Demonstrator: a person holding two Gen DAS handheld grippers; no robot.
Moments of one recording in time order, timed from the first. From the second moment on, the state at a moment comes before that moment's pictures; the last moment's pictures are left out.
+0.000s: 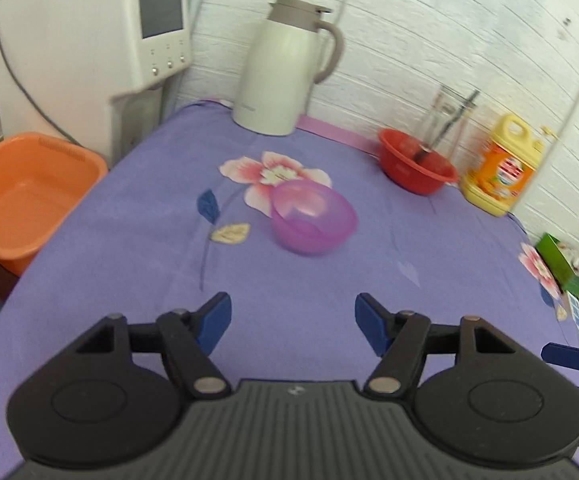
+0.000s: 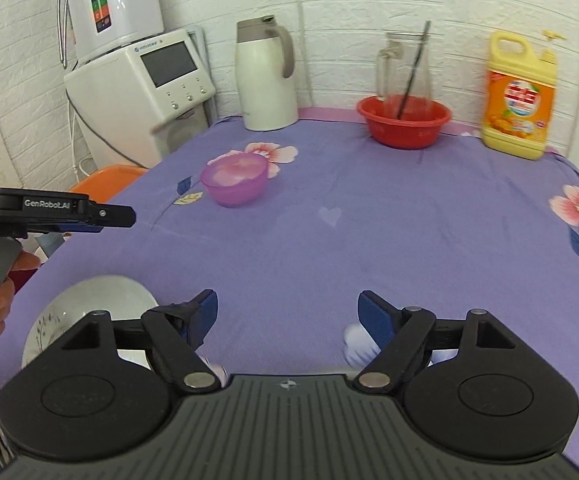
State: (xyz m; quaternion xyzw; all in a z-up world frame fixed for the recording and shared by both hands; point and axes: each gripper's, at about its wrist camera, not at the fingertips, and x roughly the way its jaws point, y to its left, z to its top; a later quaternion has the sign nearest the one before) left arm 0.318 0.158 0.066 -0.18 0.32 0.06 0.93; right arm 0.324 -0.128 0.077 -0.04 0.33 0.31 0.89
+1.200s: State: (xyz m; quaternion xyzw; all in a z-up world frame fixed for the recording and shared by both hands) left arm 0.481 0.204 0.002 -0.18 0.35 0.11 0.91; right arm 0.516 0.038 0.004 -0.06 0.39 0.28 0.88
